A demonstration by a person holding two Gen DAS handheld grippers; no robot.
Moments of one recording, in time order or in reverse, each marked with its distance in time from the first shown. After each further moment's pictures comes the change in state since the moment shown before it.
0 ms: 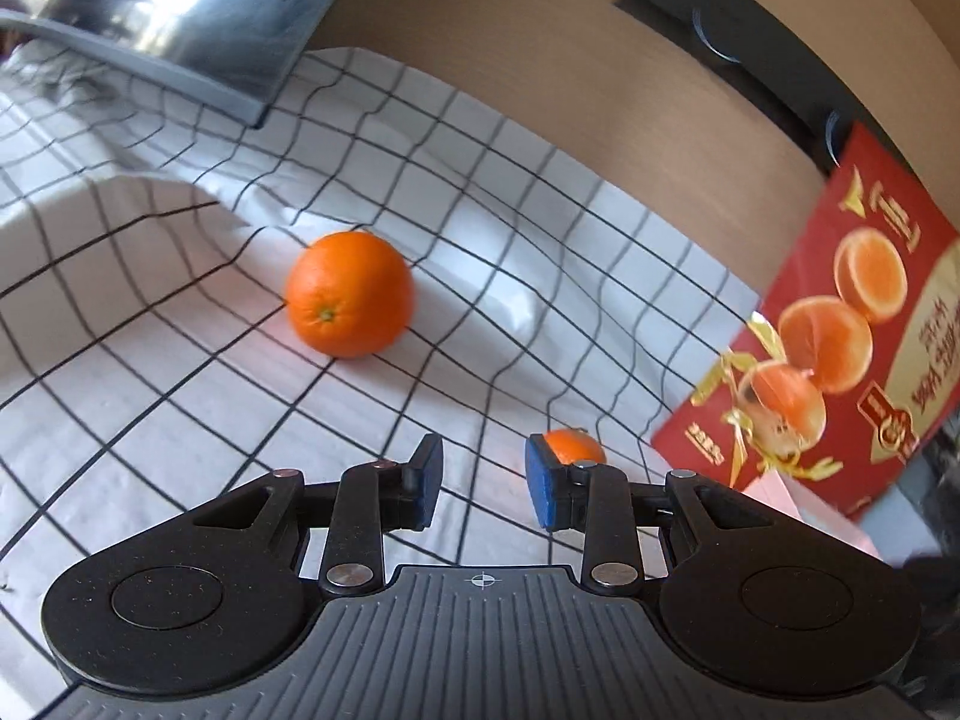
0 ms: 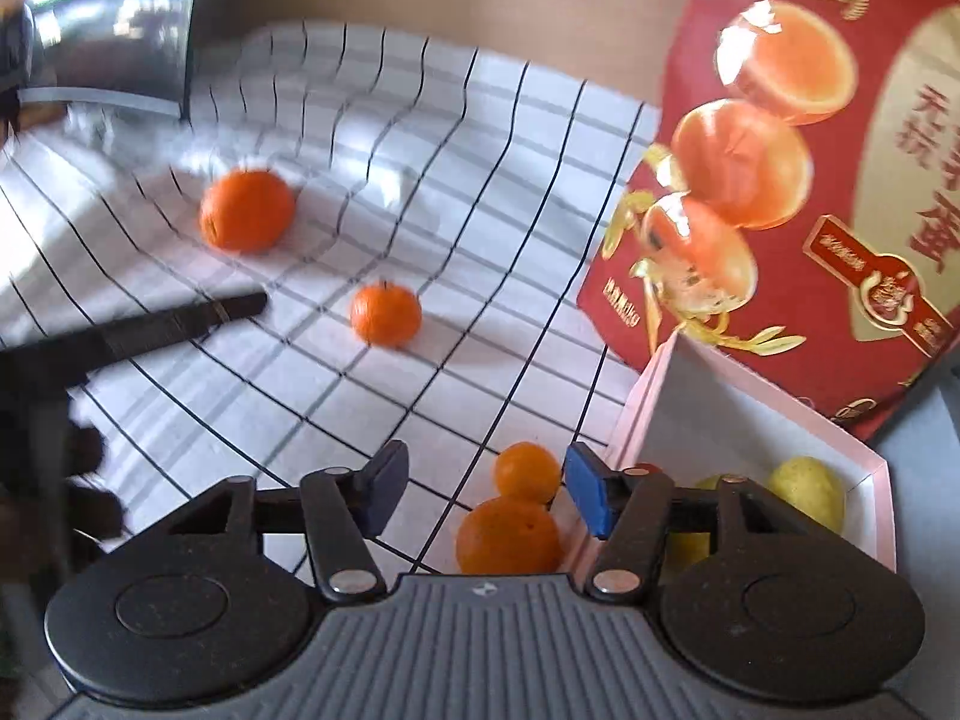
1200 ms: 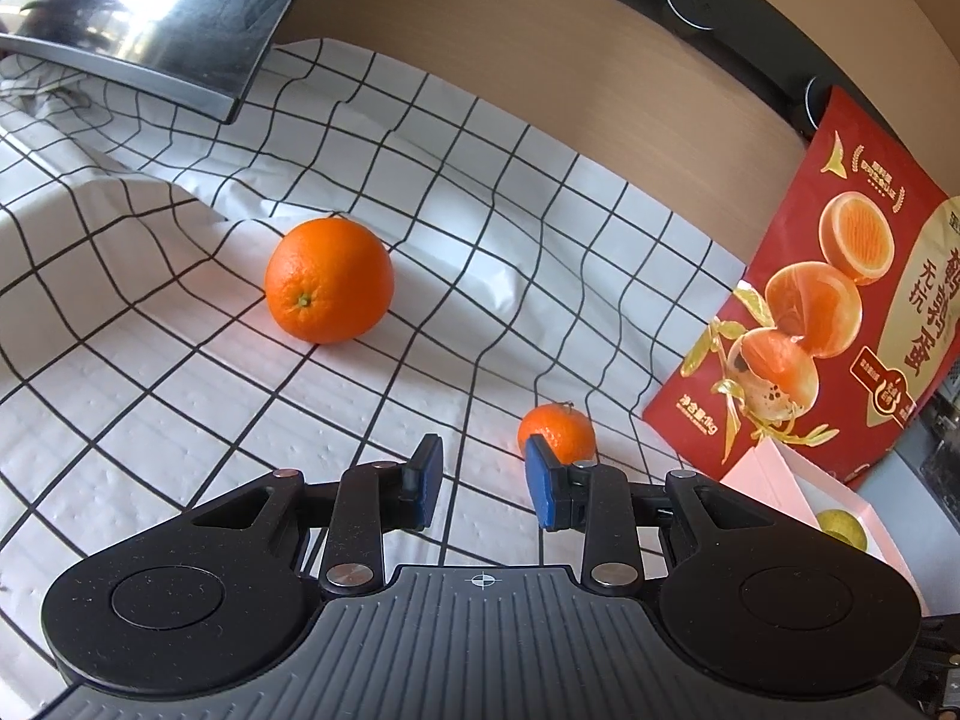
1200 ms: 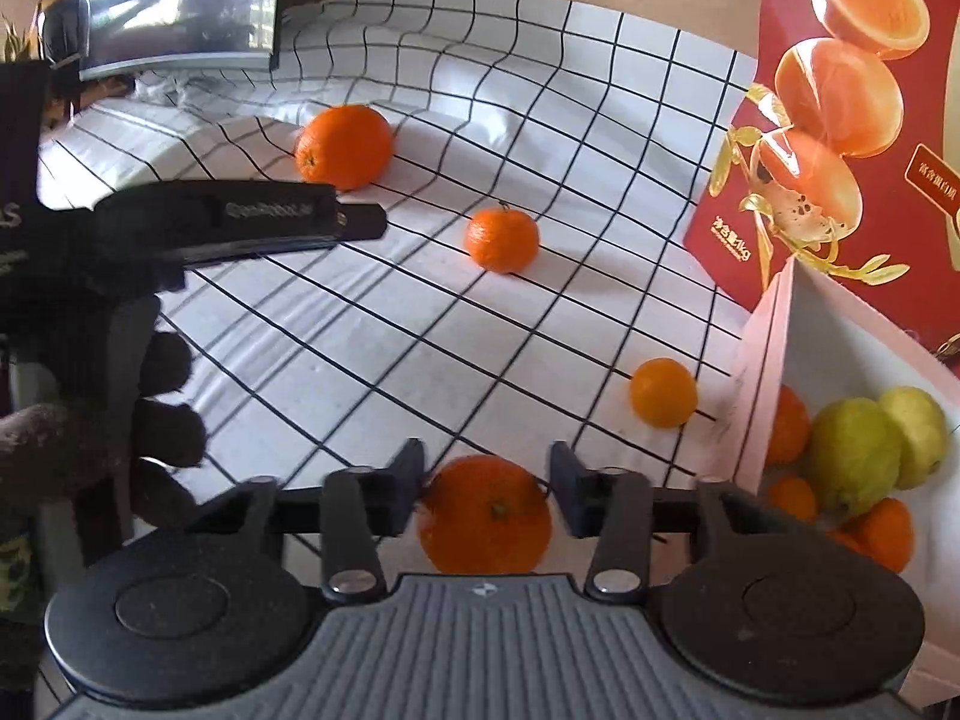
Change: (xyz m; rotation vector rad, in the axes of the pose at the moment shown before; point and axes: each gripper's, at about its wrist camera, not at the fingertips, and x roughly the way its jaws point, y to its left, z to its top) left arm 0.003 -0.007 -0.009 0.065 0.025 -0.020; right arm 0.001 0.028 -0.039 0.013 0.003 0.161
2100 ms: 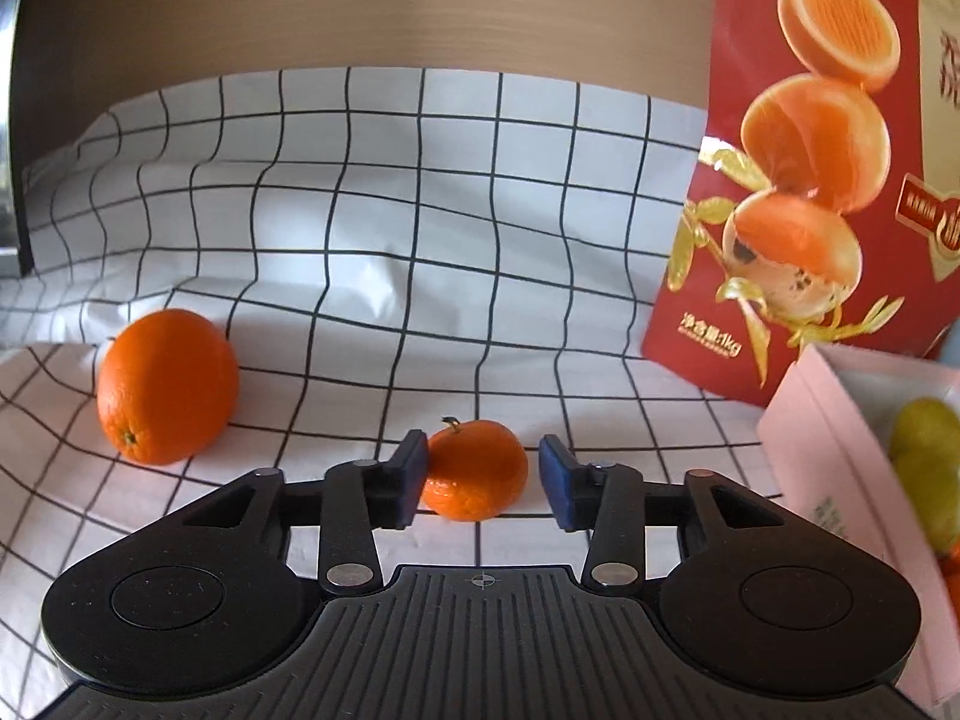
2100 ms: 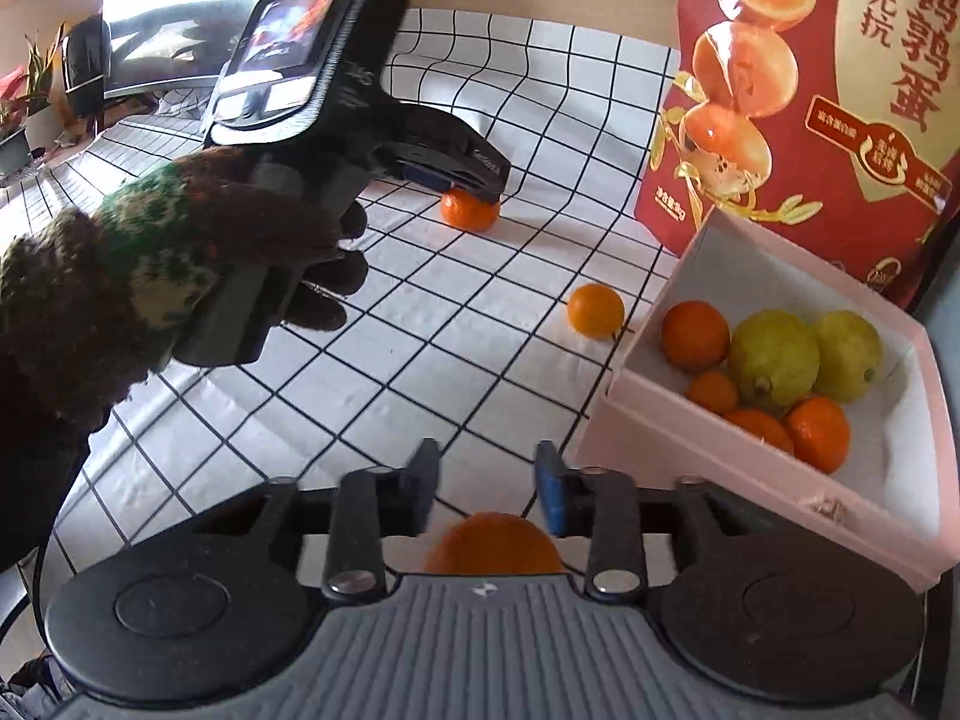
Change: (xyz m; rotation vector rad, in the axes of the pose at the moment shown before) left arm 0.082 -0.088 0.019 0.386 0.157 0.137; right arm -0.058 -0.036 -0.059 0.019 -0.046 0.023
